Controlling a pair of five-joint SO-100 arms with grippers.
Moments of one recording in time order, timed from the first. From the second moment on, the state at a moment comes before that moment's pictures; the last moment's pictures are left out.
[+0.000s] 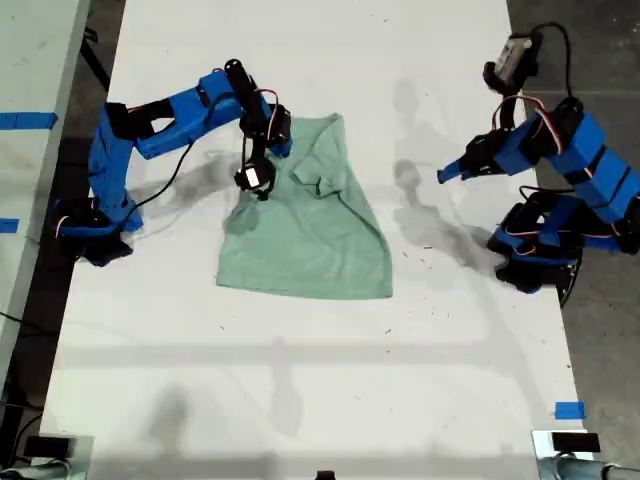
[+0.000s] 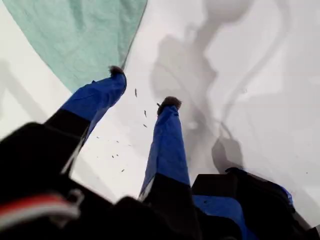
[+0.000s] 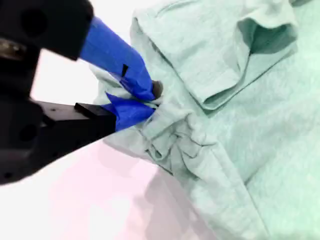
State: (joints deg) arm 0 -41.8 53.7 54.1 80.9 34.5; arm 1 40.1 145.5 117.6 90.3 -49.1
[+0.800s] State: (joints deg) arm 0 -34.4 85.3 76.9 76.6 32.8; arm 1 25.4 140.0 124.8 75.0 -44.4
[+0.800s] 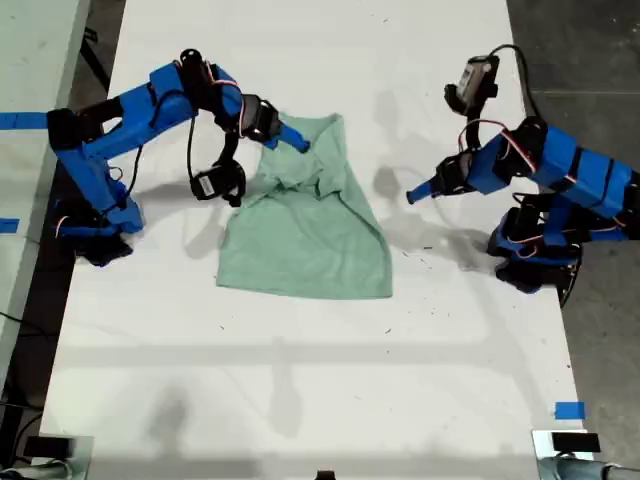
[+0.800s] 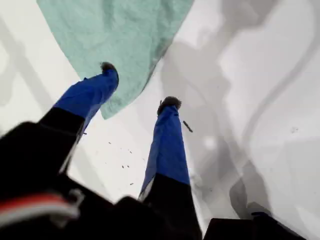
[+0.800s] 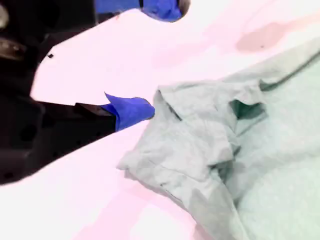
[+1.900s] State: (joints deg) arm 0 -22.2 107.2 115.0 68.8 15.5; arm 1 9.4 106.9 135.9 43.4 -32.0
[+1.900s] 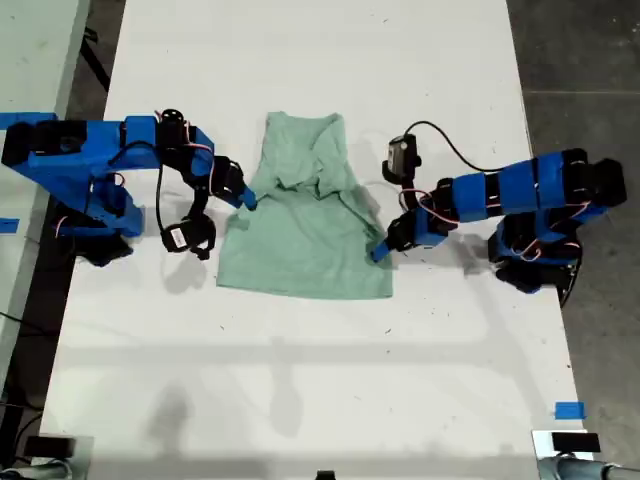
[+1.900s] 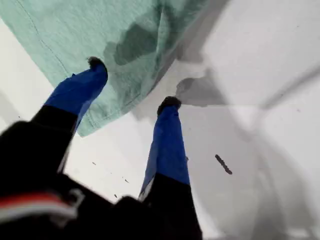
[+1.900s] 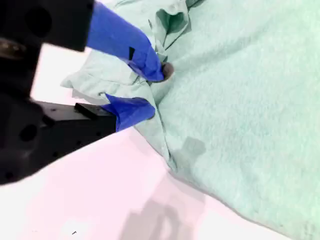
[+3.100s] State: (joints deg) arm 0 -22.3 107.2 115.3 70.0 15.5; arm 1 3.8 99.5 103.2 73.3 -25.7
